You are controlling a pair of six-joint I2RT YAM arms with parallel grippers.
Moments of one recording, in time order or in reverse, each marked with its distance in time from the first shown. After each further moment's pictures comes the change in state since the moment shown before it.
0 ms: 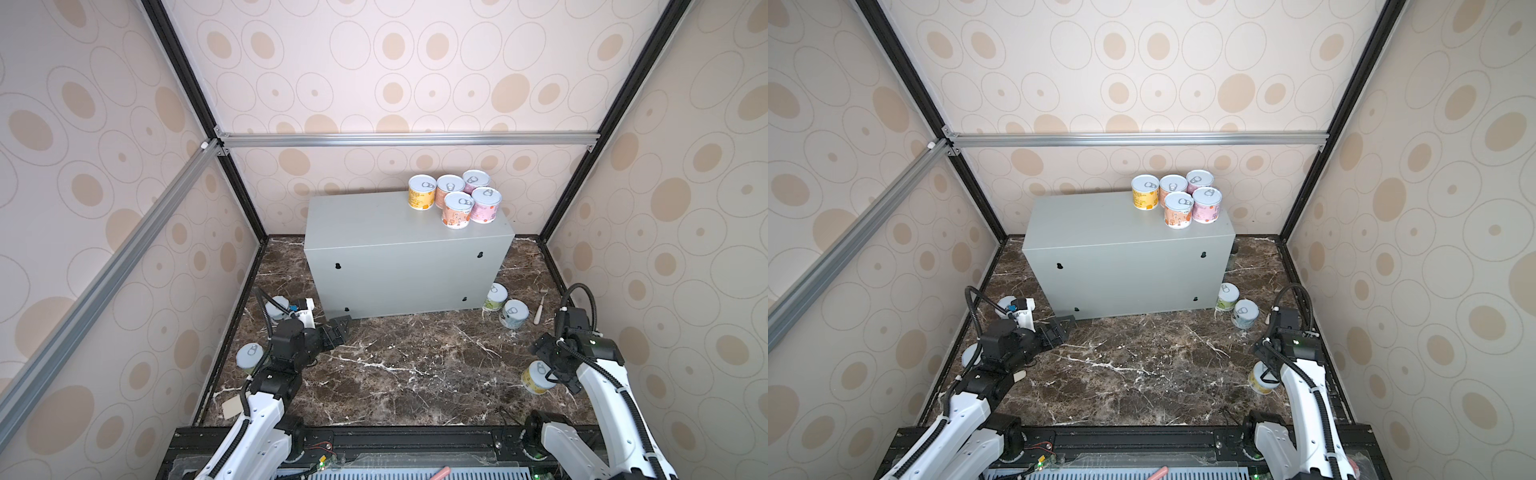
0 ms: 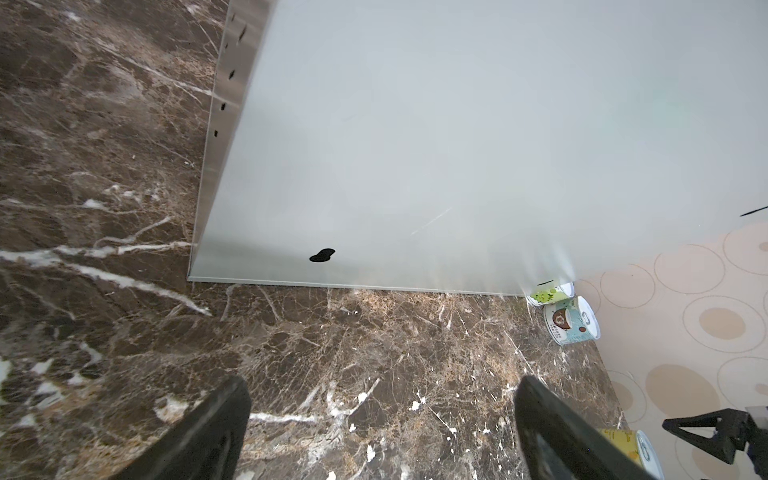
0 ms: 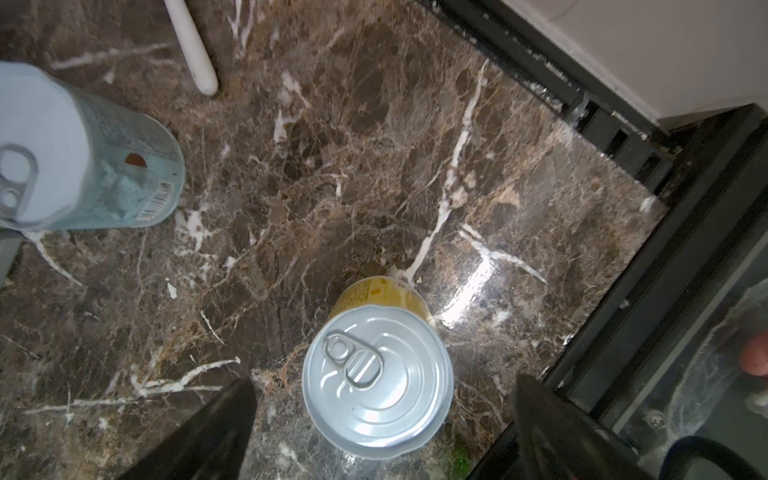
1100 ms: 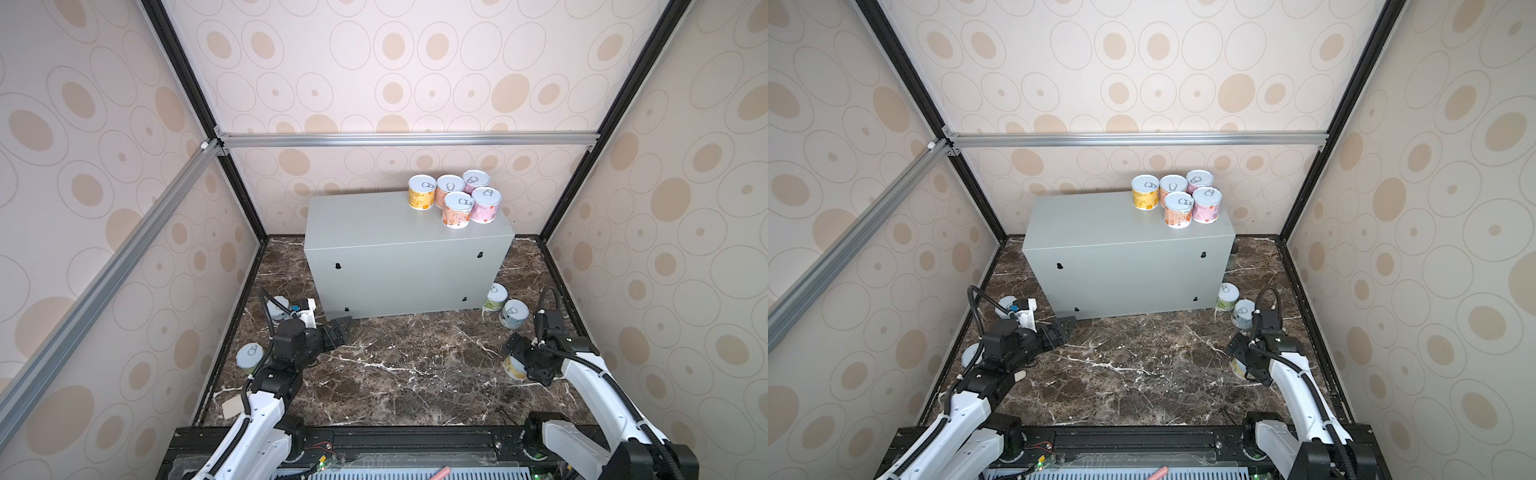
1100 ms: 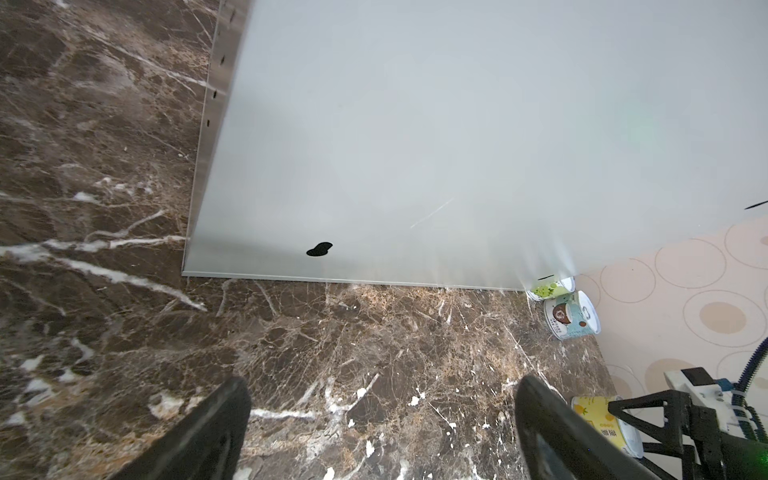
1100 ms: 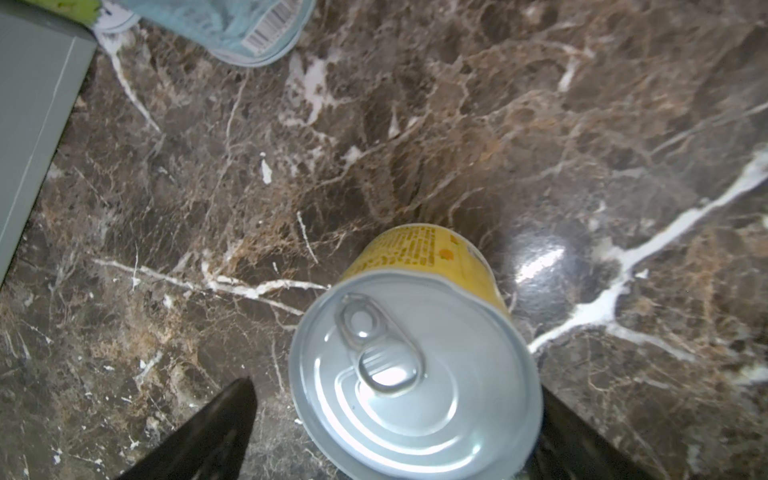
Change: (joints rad) left arm -0.009 0.010 0.000 0.000 0.000 0.000; right arm 0.161 0.109 -0.099 0.228 -0.277 -0.085
